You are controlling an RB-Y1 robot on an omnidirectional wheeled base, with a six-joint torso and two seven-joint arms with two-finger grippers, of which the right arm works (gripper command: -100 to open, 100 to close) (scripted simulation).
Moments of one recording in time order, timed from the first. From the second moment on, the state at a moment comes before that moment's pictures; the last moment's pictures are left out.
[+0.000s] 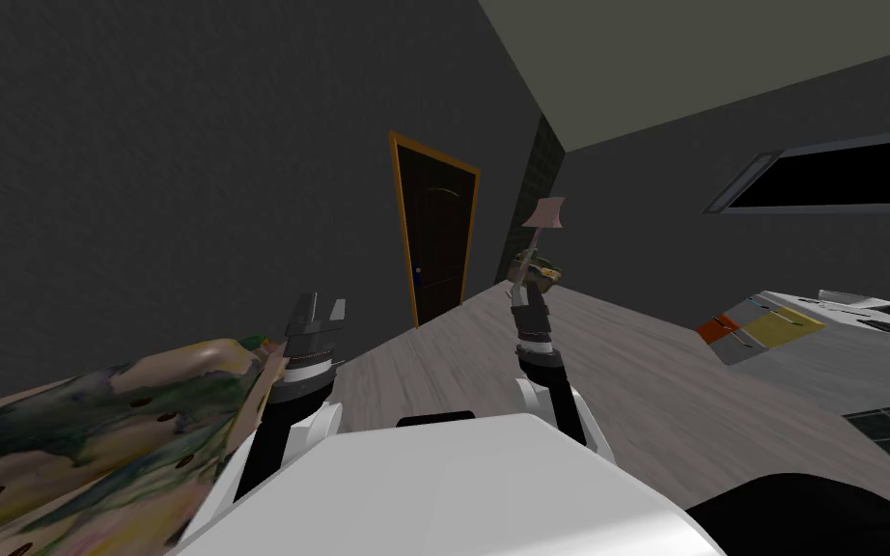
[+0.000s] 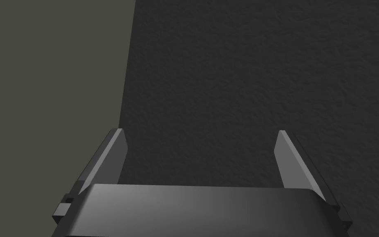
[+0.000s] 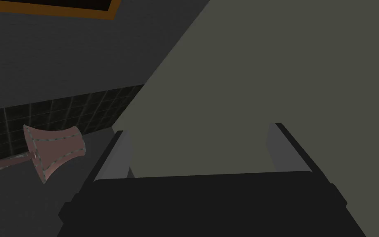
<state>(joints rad) 0.47 -0.03 -0.01 -2.32 0.11 -0.48 0.05</state>
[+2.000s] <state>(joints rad) 0.25 -0.08 0.05 -1.90 0.37 -0.48 0.28</state>
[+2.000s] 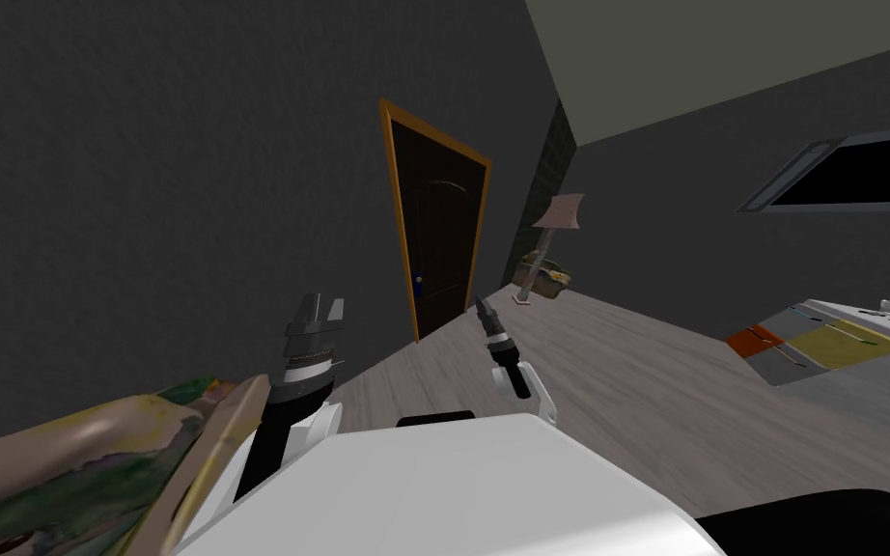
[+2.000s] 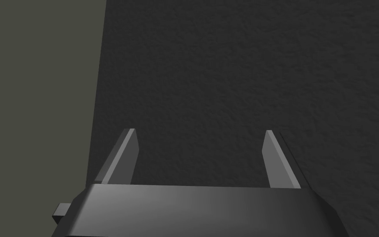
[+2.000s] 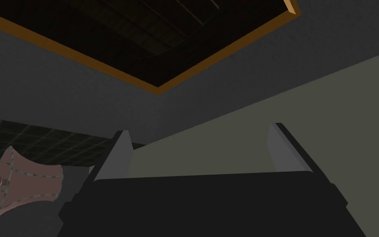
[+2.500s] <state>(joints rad) 0.19 -0.09 0.06 -1.78 0.45 -0.48 0.35</state>
